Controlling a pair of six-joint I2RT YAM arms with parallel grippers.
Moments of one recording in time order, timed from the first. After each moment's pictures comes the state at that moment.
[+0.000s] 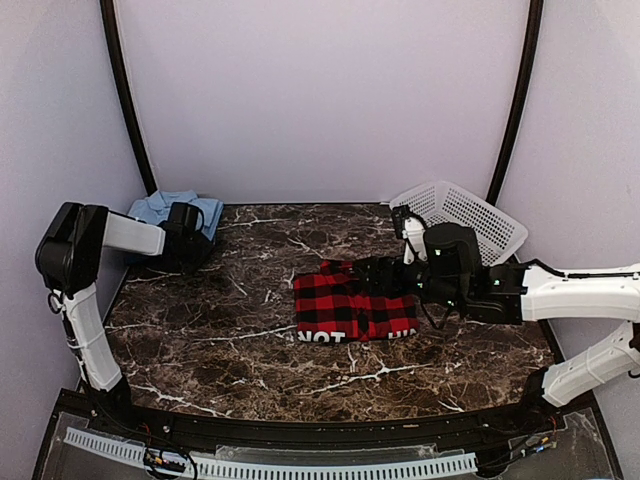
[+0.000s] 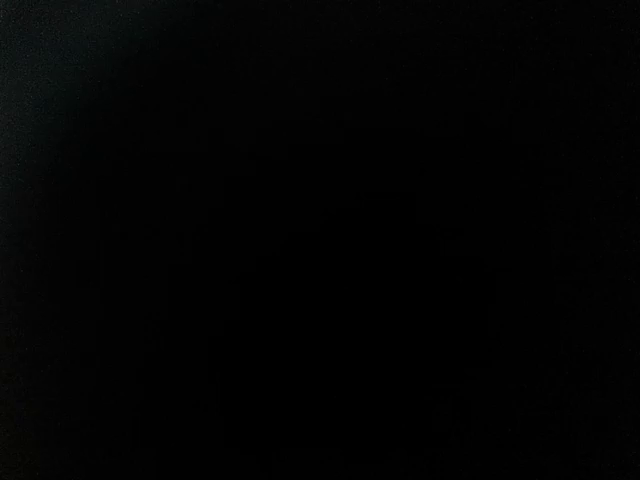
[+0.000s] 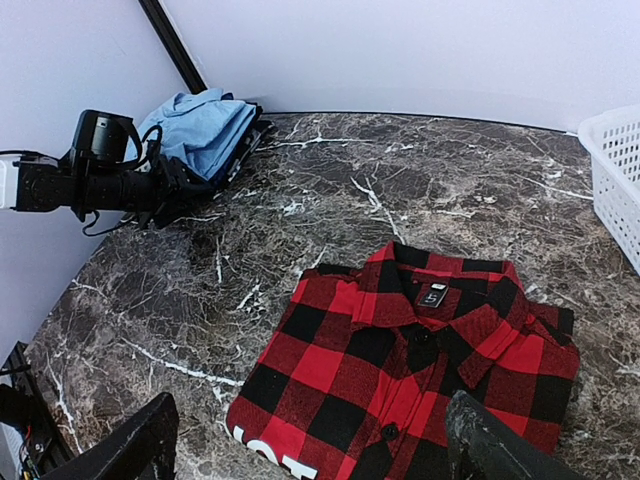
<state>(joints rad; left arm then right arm) -0.18 1.89 1.08 -0.04 -0.14 -0.97 0.99 1.25 0.79 0.06 0.28 0.45</state>
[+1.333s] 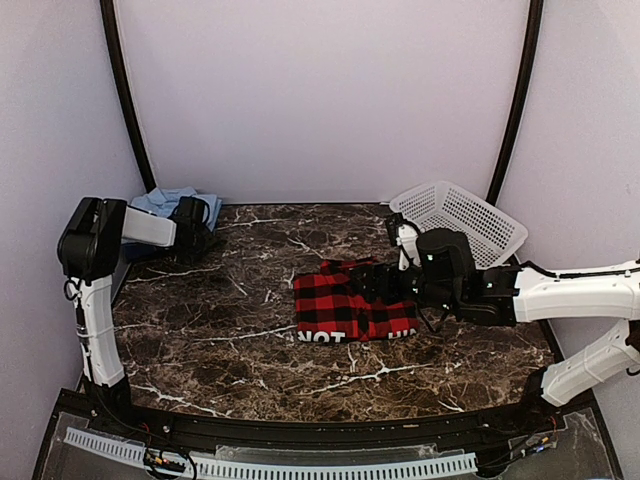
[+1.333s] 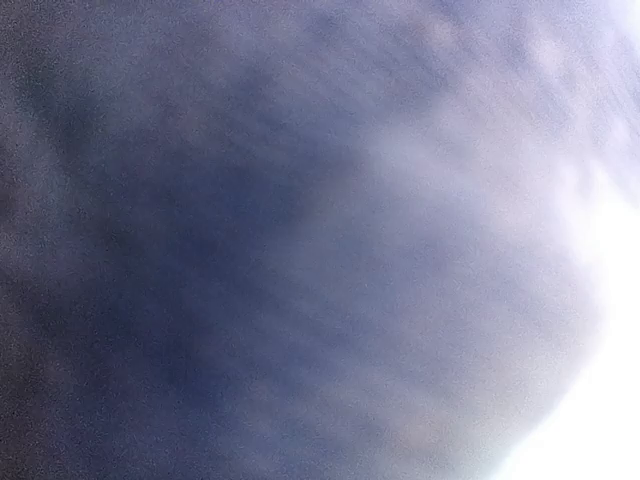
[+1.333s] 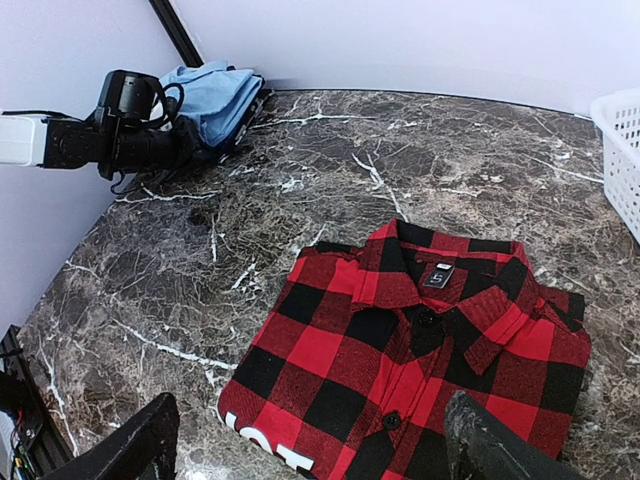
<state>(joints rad) -0.16 2.10 1.31 -0.04 -0.26 -0.80 0.99 1.29 0.78 0.07 0.26 0.45</state>
